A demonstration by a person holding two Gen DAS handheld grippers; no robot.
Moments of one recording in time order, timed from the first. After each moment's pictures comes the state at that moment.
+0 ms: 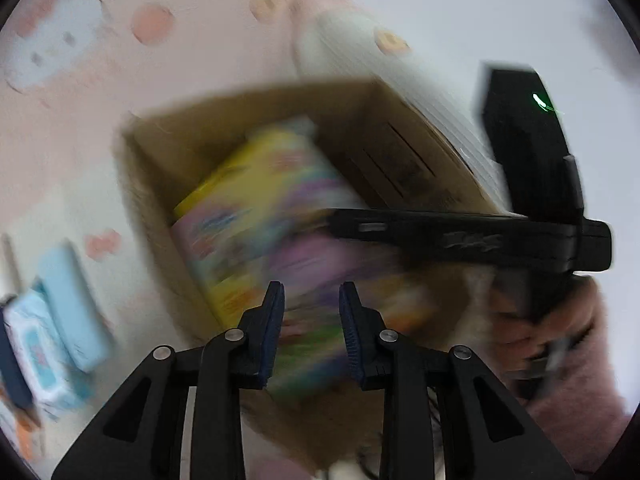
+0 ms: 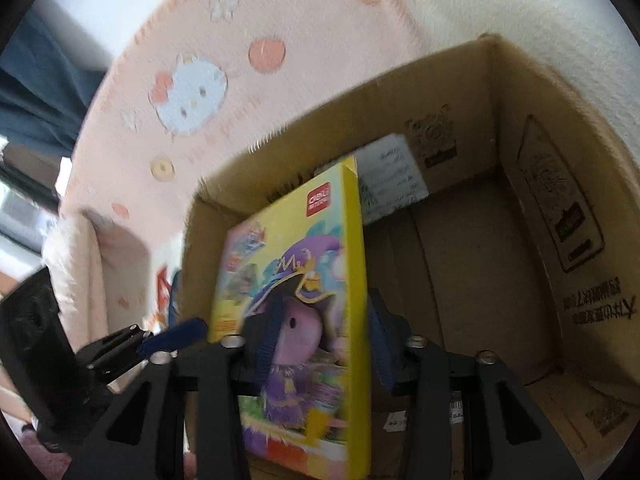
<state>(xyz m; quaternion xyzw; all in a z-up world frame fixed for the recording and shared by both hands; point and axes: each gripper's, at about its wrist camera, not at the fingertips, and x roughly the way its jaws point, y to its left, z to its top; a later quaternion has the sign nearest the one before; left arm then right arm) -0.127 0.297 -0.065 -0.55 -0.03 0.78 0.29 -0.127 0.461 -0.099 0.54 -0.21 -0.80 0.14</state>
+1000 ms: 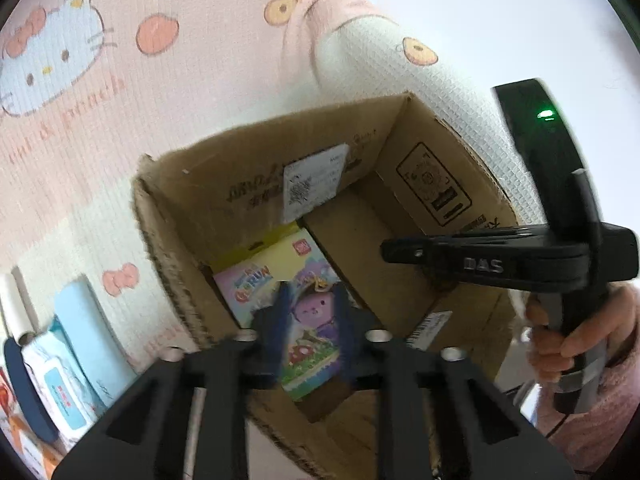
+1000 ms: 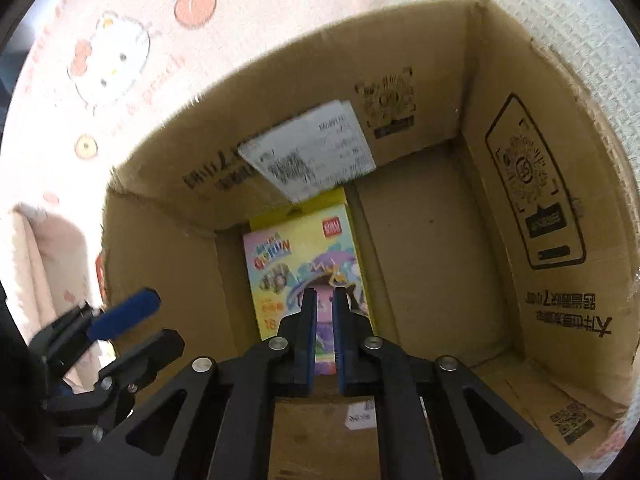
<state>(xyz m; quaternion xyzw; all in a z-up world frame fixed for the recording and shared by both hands) -0.173 0.285 -0.057 -0.52 0.00 0.81 0.28 -0.149 0.459 -0.102 0.61 -0.17 -0.78 0.02</state>
